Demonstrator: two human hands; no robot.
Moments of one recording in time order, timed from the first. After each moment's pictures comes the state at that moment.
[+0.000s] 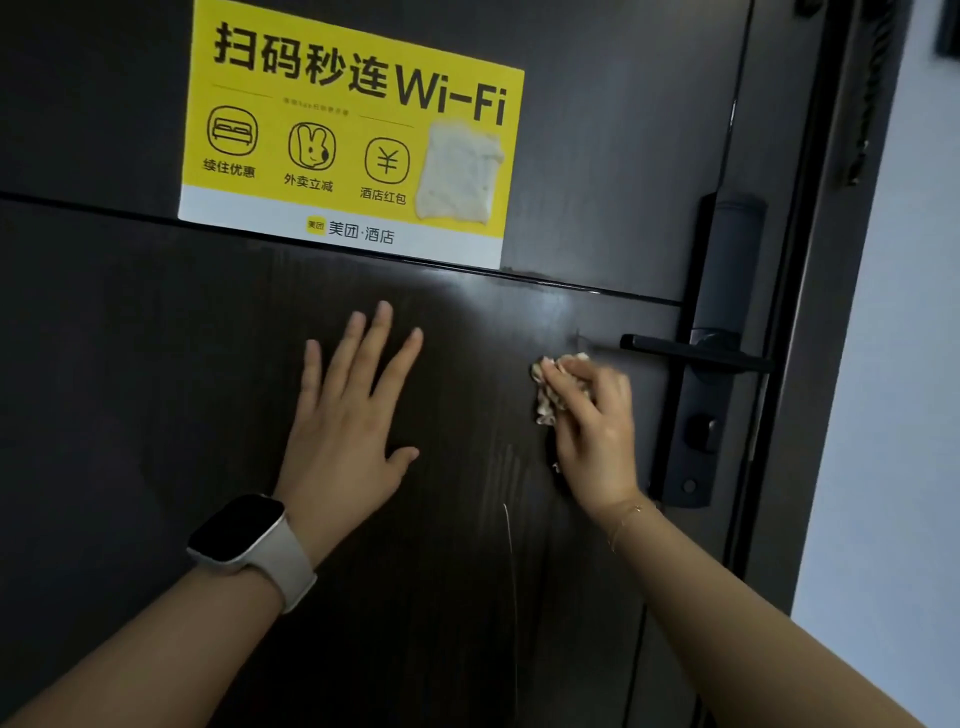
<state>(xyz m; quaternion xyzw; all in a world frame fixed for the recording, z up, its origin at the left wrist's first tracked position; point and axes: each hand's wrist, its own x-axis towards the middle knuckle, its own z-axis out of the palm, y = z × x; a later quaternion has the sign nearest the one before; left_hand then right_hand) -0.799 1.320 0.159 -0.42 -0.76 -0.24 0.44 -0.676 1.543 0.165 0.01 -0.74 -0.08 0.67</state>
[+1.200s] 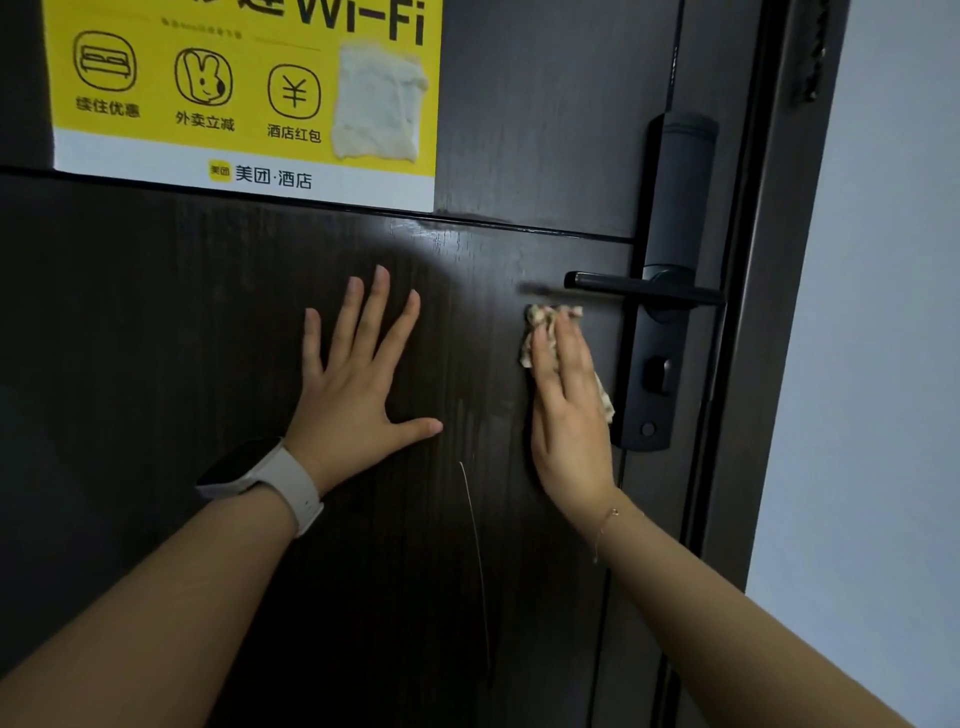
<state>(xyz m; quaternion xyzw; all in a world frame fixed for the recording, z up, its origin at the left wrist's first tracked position) -0.794 1.372 0.162 -0.47 -0.76 -0.20 0.40 -0.659 1.555 0.126 -0.07 -0.80 -0.06 0.60</state>
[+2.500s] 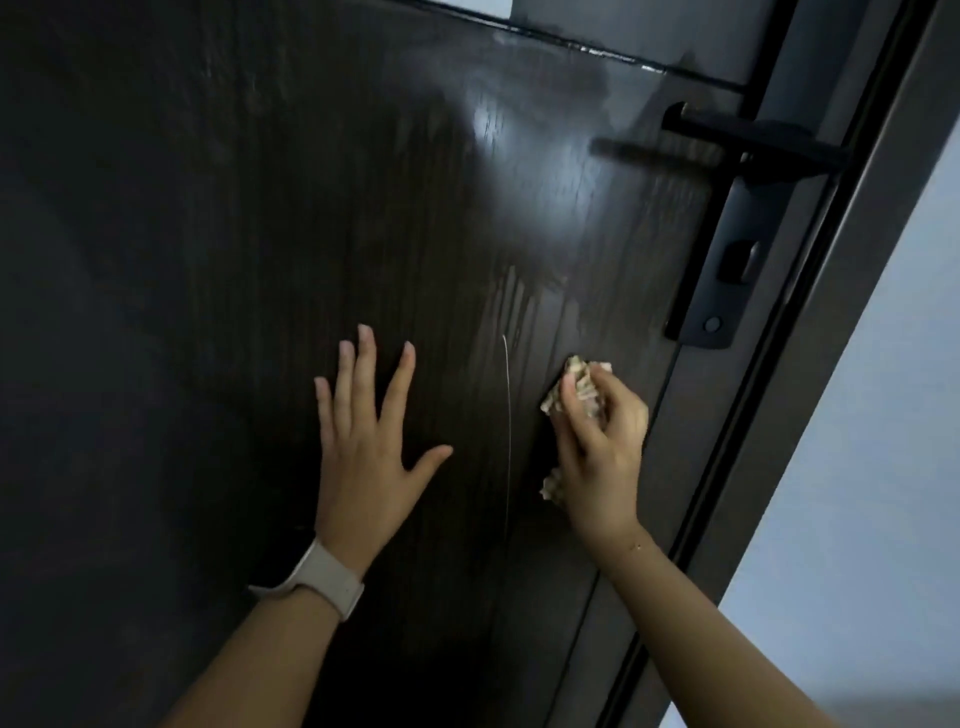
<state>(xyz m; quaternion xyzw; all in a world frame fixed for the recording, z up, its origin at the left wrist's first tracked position) -0.769 1.363 -0.010 -0.40 -0.78 -0.34 0.33 -0.638 1.541 -0.005 -0.09 -0.77 -0.04 0.63</state>
